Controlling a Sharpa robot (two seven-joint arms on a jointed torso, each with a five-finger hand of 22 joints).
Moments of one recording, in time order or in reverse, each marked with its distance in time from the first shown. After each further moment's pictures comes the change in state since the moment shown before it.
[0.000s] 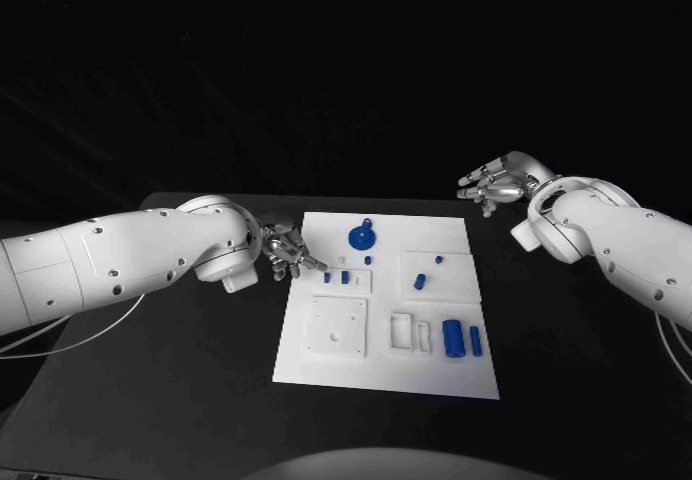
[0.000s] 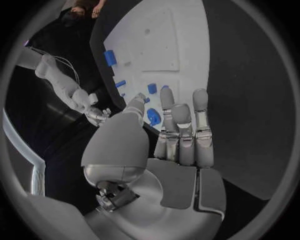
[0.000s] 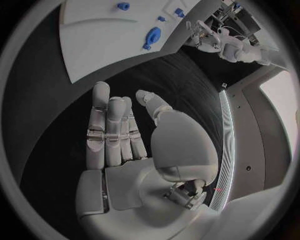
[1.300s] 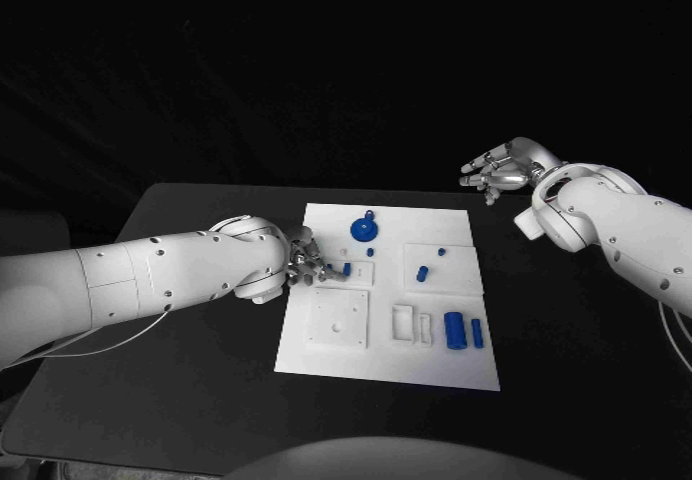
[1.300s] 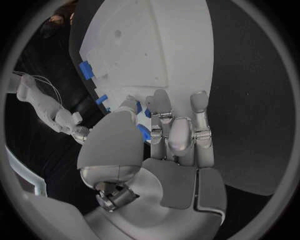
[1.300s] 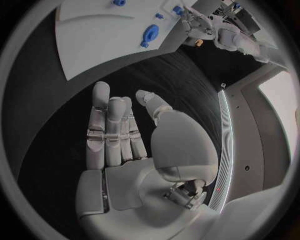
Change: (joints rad) left arm -0.100 0.119 -0.029 -0.061 -0.164 -0.132 -0.093; left_hand -0.052 -0.133 0.024 0.183 -0.174 0.300 -0.114 0.014 0.648 0.042 -0.057 0.218 0.043 0.152 -0.027 0.222 0.310 0.086 0.068 0.043 0.182 0.041; right arm 0.013 0.004 0.000 0.006 -0.001 0.000 0.000; right_hand 0.000 0.000 0.000 0.000 0.000 0.000 0.000 0.000 0.000 0.000 0.000 0.000 0.001 0.000 0.000 0.000 0.001 0.000 0.000 0.000 0.000 0.001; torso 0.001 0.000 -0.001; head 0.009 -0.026
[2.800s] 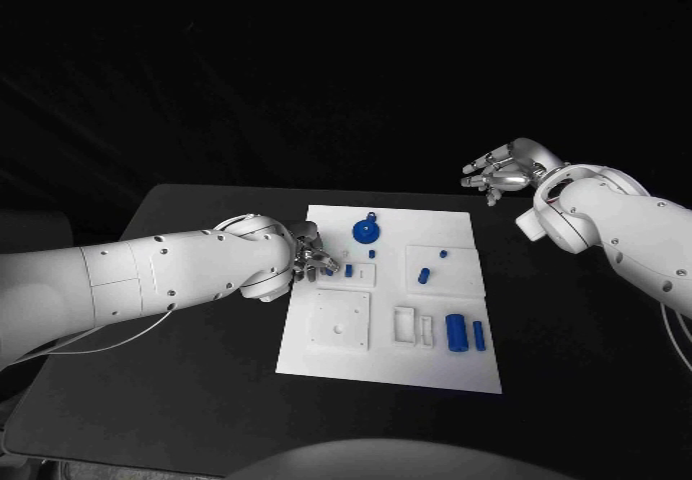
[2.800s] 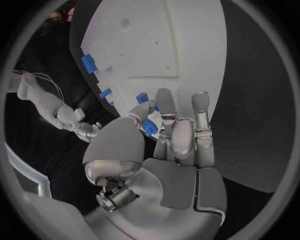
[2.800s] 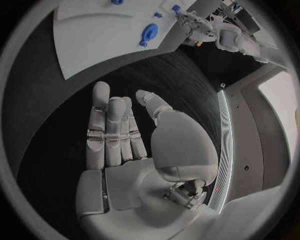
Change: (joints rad) left arm 0.009 0.004 0.005 0.021 -0.002 -0.055 -0.004; left_hand -0.061 0.171 0.348 -0.395 0.386 -0.150 0.135 -0.002 -0.006 0.040 0.047 0.007 0.008 0.004 0.004 0.014 0.007 0.032 -0.005 0.041 0.021 0.001; right arm 0.004 0.002 0.000 0.001 -0.001 -0.001 -0.001; right_hand 0.000 0.000 0.003 -0.003 0.000 0.000 0.000 0.000 0.000 0.000 0.000 0.000 0.000 0.000 0.000 0.000 0.001 0.000 0.000 0.000 0.000 0.003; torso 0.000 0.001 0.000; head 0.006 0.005
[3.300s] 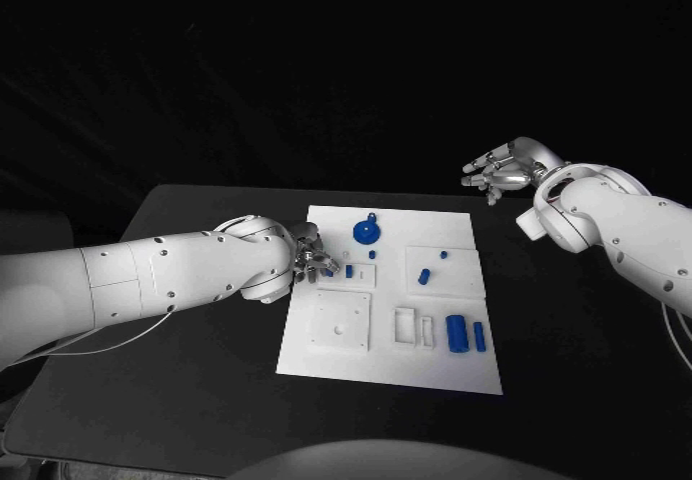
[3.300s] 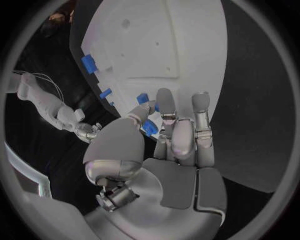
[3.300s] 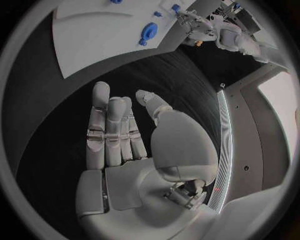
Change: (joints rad) left arm 0.000 -0.002 -0.001 0.007 -0.001 -0.005 -0.002; left_hand -0.012 0.012 0.013 -0.018 0.021 -0.002 0.002 -0.001 -0.029 0.000 0.000 0.000 0.000 0.004 0.001 0.000 0.000 0.000 0.000 0.000 0.008 0.000; right arm 0.004 0.000 0.000 0.001 0.000 -0.001 0.000; right_hand 0.000 0.000 0.000 0.000 0.000 0.000 0.000 0.000 0.000 0.000 0.000 0.000 0.000 0.000 0.000 0.000 0.000 0.000 0.000 0.000 0.000 0.000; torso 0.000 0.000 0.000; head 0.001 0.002
